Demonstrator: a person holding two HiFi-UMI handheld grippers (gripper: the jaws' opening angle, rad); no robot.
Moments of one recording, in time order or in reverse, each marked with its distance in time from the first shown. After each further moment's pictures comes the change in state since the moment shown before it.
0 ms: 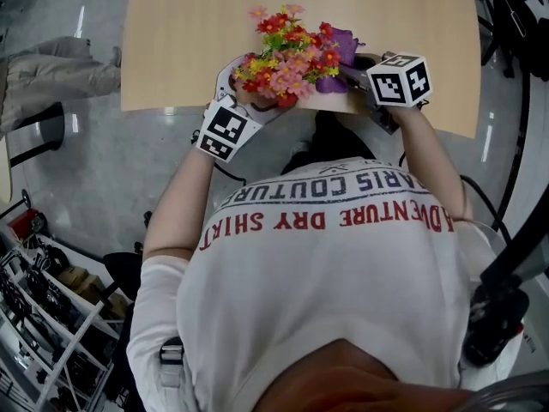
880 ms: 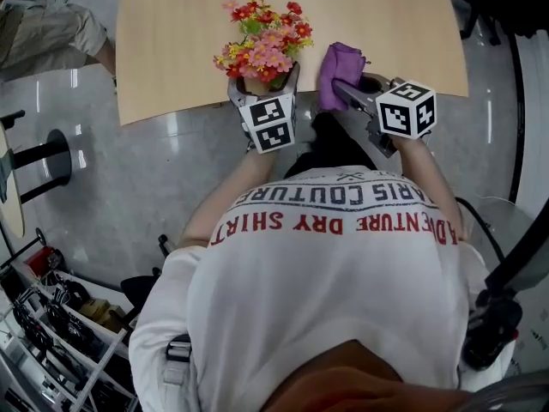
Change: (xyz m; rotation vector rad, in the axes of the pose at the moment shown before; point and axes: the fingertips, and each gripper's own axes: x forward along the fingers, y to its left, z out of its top) left arm 0.003 -0.009 -0.002 -0.344 -0.036 0.579; right arm -0.070 0.063 -0.063 0.063 -0.232 -0.100
